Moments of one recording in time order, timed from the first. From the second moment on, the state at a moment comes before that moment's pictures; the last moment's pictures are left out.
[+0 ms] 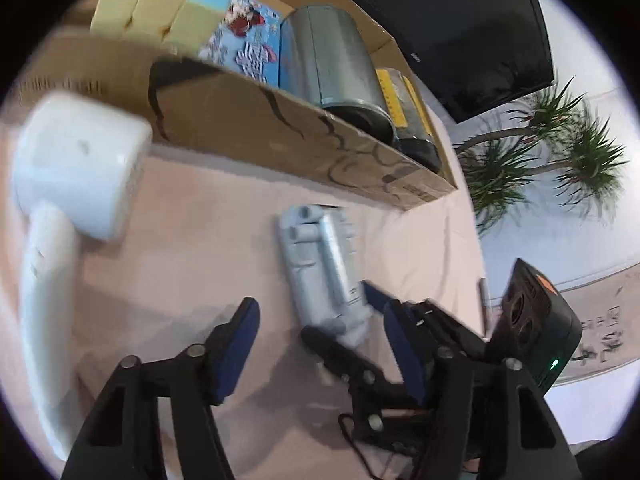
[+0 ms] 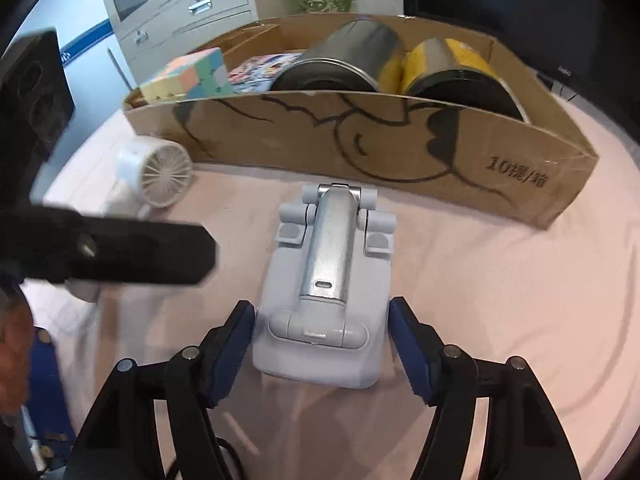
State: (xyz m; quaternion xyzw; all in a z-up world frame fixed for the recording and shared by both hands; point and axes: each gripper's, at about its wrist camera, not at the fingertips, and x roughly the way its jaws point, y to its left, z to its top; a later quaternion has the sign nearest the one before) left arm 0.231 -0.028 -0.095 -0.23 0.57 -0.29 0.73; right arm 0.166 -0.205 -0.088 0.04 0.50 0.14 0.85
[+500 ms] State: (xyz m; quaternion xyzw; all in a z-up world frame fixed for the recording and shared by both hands) left arm 0.273 -0.019 0.006 -0.14 0.48 -0.31 0.81; right arm 0.198 -0.173 -0.004 0.13 0.43 0.19 0.88
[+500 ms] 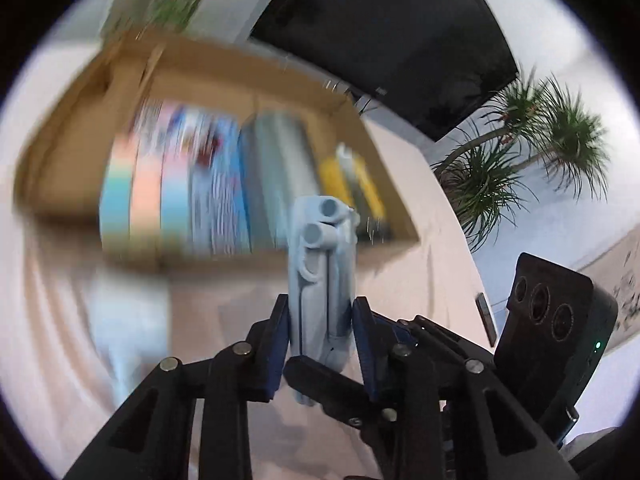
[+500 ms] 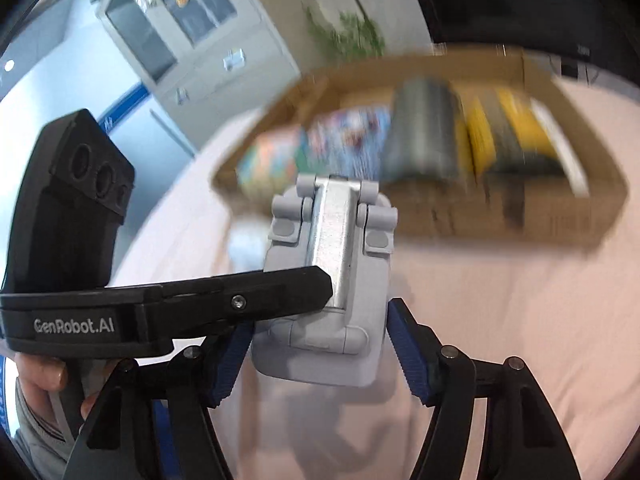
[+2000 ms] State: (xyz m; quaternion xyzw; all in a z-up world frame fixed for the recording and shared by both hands) left arm 0.151 0.151 0.030 -0.14 0.42 -0.09 0.89; right arm 0.300 -0.144 -0.007 0.03 0.48 0.14 0.87
